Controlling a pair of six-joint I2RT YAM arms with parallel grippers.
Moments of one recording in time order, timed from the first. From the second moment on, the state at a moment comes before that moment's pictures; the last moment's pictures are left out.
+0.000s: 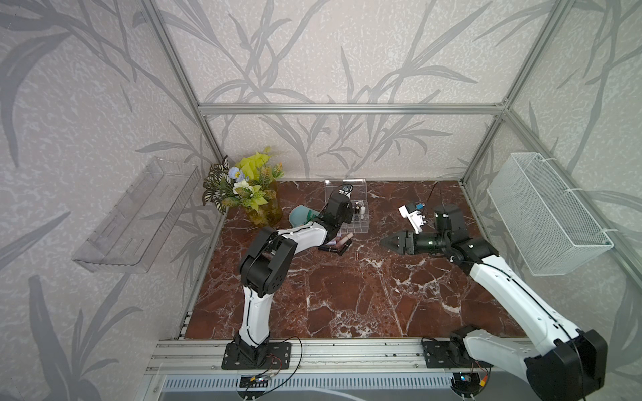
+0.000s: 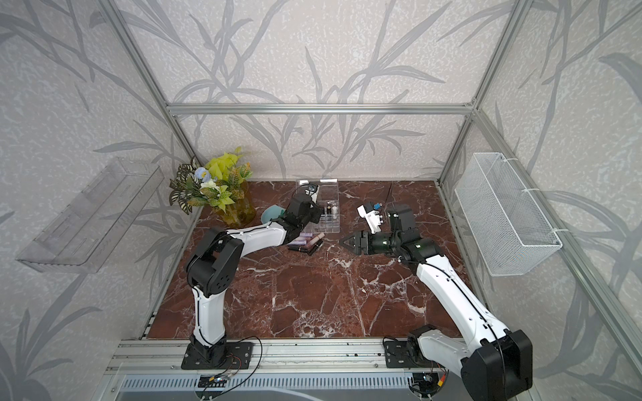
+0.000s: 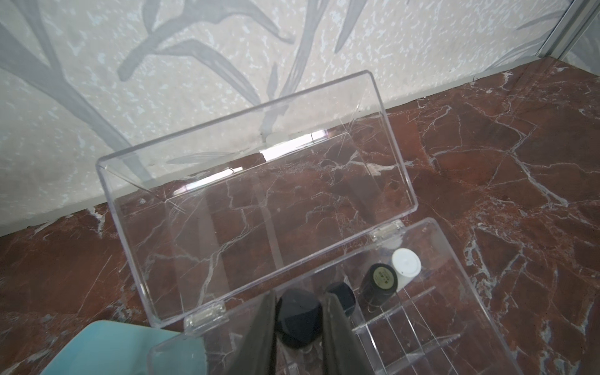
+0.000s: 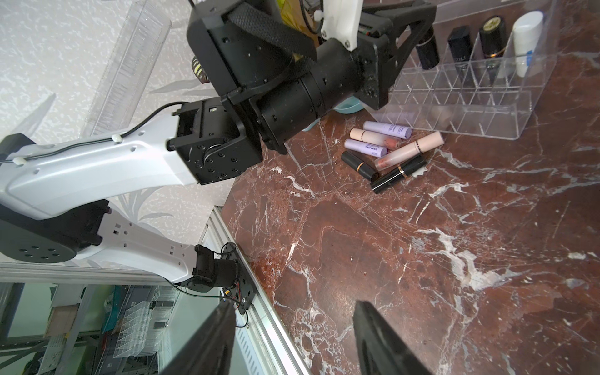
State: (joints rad) left arm -0.57 2.02 1.32 0.26 -0.27 -0.03; right arm 0.32 1.13 0.95 -0.48 -0.79 0.42
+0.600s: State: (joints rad) left arm -0.57 2.03 1.28 0.36 -0.28 -0.03; right arm 0.31 1.13 0.94 -0.47 -0.80 0.42
